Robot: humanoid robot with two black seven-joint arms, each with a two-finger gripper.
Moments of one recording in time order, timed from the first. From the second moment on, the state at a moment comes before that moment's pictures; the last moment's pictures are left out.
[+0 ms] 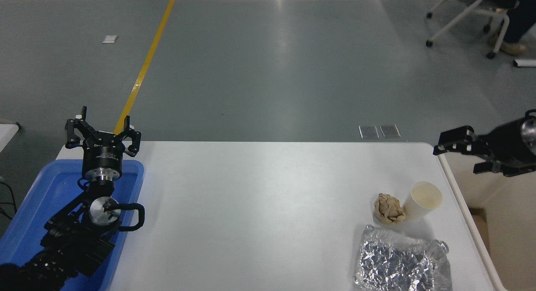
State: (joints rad) left arm -0.61 0.17 -1.00 -0.41 -0.12 -0.53 -0.60; right arm 1.81 -0.68 -1.32 1.30 -0.18 0.30 0.14
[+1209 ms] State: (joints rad) left arm -0.61 0.17 -1.00 -0.41 -0.12 -0.53 -0.60; right arm 1.24 -0.50 -1.13 0.88 -0.17 0.18 0.14
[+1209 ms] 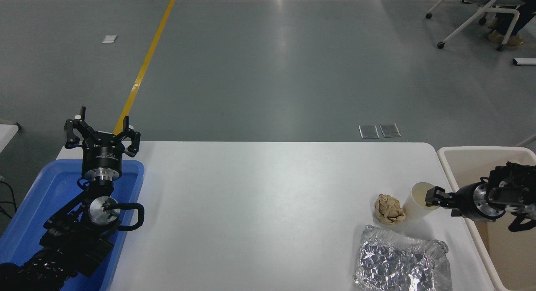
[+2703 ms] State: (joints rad) left arm -0.61 0.17 -1.00 -0.41 -0.12 -0.53 -0.60; right arm 2.41 -0.91 -1.54 1.48 -0.40 0.66 0.16
